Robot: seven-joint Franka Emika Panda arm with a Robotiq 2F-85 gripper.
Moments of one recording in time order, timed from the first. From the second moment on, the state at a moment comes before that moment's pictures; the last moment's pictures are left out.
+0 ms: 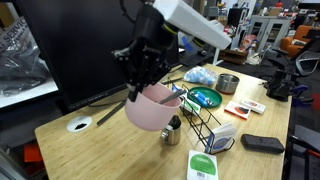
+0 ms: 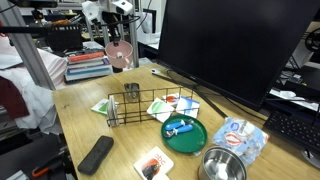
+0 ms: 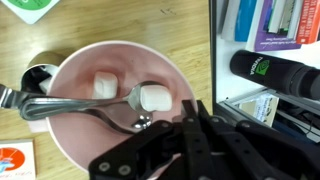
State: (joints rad) arm 0.33 0.19 0.22 -1.94 0.29 2.42 0.50
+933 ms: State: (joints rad) arm 0.08 -0.12 0.08 -2.31 -0.03 2.39 0.79
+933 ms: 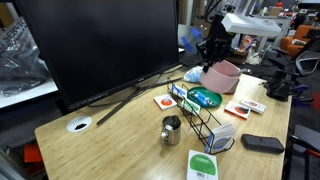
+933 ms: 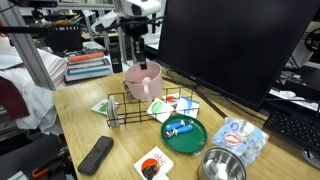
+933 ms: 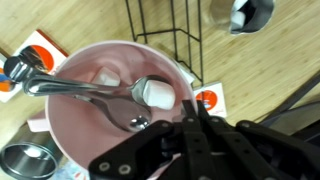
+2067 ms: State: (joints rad) arm 0.04 0.06 0.03 -2.40 -0.02 2.31 1.52
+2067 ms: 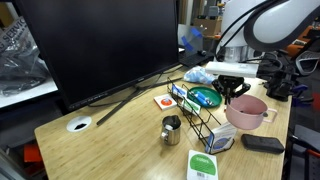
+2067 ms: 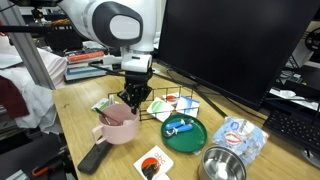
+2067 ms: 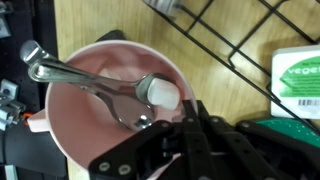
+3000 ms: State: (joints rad) arm 0.04 0.24 -0.06 -2.33 0.06 2.56 1.61
